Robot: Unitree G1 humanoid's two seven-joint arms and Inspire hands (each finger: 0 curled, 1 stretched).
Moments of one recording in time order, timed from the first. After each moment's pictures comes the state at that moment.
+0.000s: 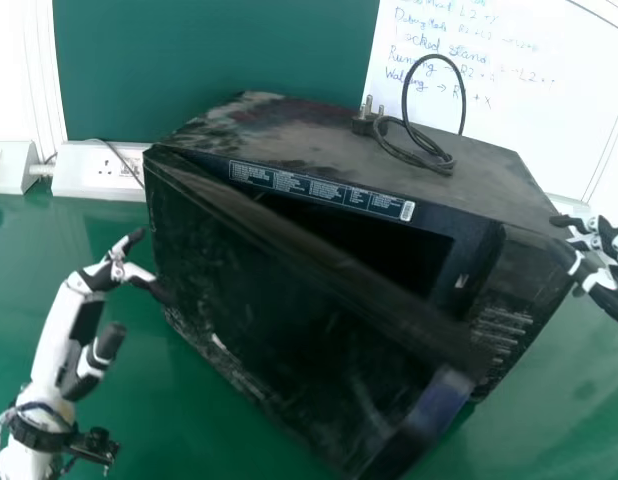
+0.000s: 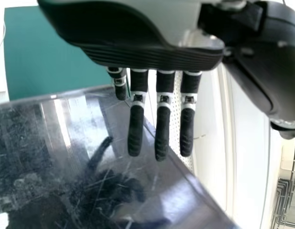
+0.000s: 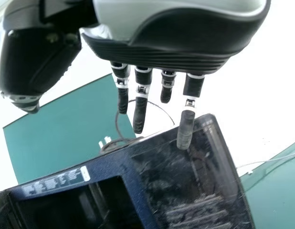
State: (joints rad) left arm -0.03 0.24 0.12 -0.10 -0.02 -0.77 -0.18; right arm -0.11 -0.99 -1.00 -0.87 -0.10 0.77 1.03
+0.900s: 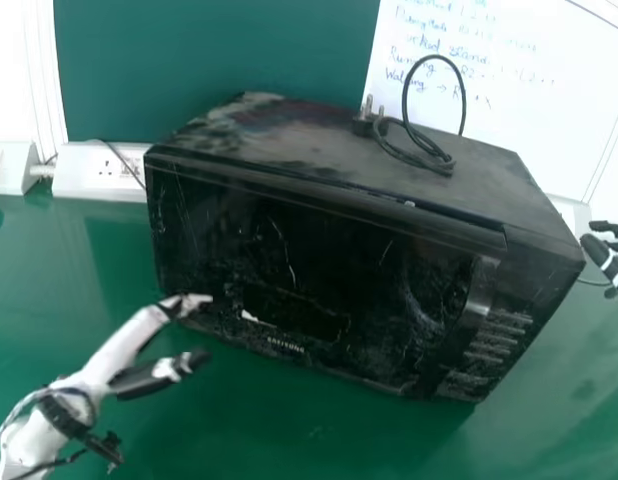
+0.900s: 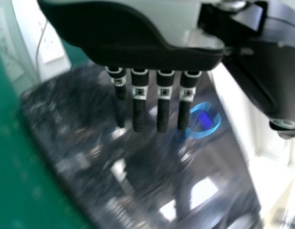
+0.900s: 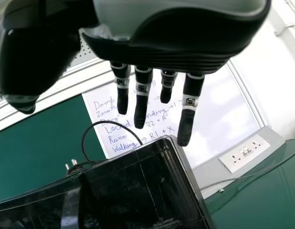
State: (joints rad) left arm -0.06 0.38 0.06 -0.03 0.07 -0.55 -0.31; right arm 0.01 -0.99 -1.07 -0.86 -0.10 0.79 0.90
